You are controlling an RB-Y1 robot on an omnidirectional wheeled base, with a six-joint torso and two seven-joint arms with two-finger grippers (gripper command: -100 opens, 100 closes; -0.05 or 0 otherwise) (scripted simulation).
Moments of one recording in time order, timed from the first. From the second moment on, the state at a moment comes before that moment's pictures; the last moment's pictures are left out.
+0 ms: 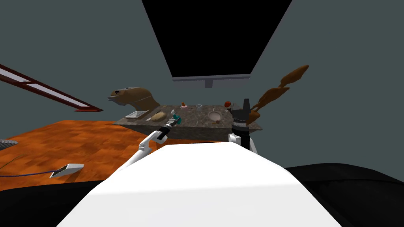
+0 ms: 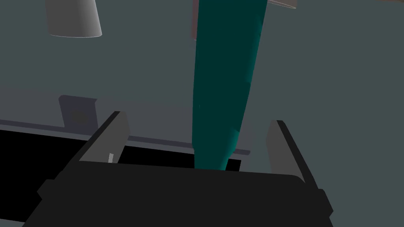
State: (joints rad) left arm 0.24 0.74 -0.12 -1.76 -0.42 0.01 -0.40; right arm 0.47 0.01 -0.05 -2.31 0.10 -0.53 -0.14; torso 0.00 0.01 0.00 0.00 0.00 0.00
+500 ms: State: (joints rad) left arm 0.16 0.68 -0.10 -1.69 -0.43 0.11 -0.41; right arm 0.47 0.01 -0.05 -2.31 0.10 -0.53 -0.14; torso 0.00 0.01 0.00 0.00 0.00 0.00
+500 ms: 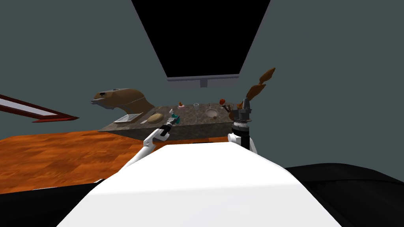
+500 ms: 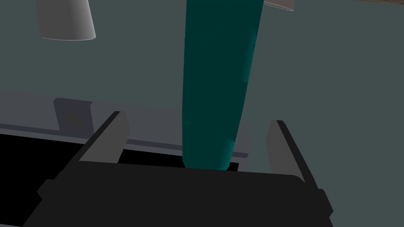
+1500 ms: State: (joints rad) left arm 0.17 0.69 -0.10 -1.70 -0.43 0.10 -0.41; right arm 0.48 0.01 -0.05 -2.31 0.10 -0.53 -0.14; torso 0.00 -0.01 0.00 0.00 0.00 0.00
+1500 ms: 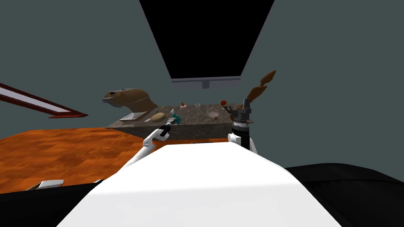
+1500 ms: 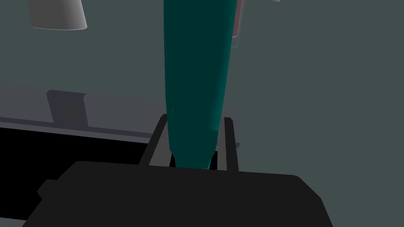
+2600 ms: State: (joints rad) left arm 0.25 0.81 -0.13 -1.83 -0.37 0.01 -0.39; right arm 0.47 0.01 -0.05 -2.31 0.10 -0.53 -0.14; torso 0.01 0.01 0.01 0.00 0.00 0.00
